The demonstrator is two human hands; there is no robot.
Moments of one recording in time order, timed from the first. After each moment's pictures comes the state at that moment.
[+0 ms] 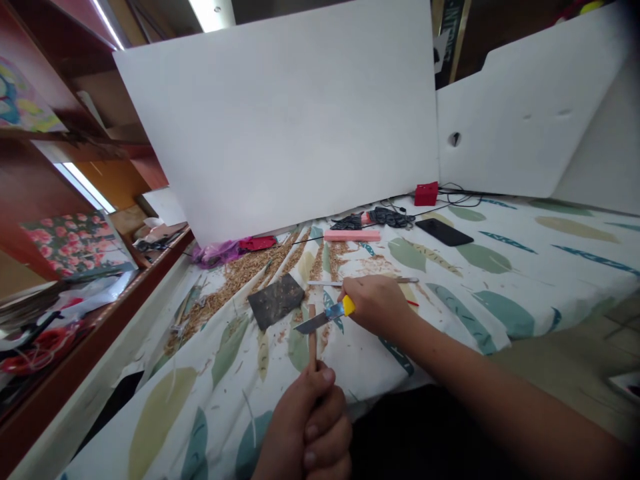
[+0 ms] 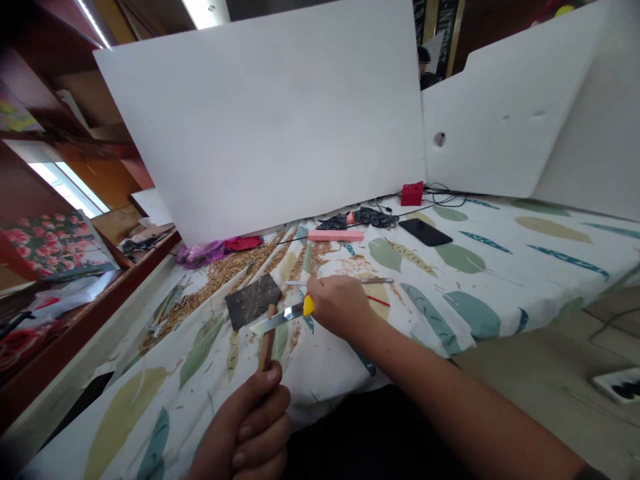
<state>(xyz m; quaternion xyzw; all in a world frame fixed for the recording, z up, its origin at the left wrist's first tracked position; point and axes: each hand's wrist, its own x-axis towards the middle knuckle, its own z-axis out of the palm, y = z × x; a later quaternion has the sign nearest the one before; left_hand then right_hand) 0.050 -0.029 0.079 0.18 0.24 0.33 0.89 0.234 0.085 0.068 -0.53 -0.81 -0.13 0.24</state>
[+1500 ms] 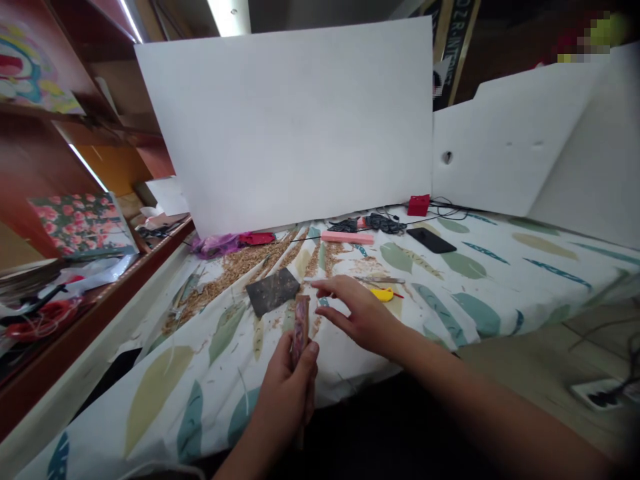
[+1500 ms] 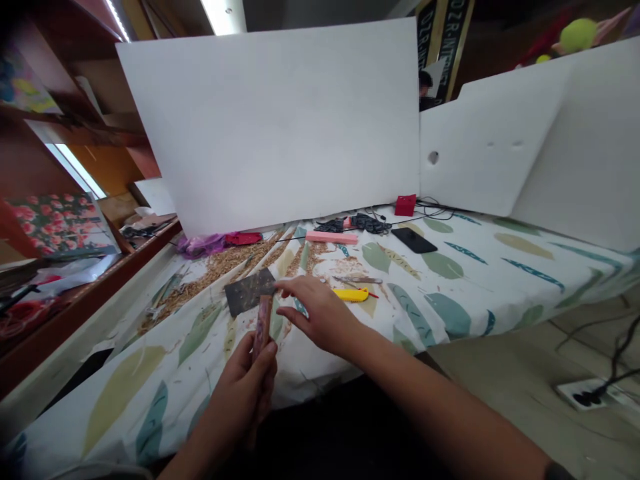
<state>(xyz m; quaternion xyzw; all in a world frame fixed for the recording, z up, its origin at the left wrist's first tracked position) 0.044 -0.030 0.043 0.46 0.52 0.44 0.57 0.223 0.048 0.074 -0.31 -0.84 0.07 0.44</state>
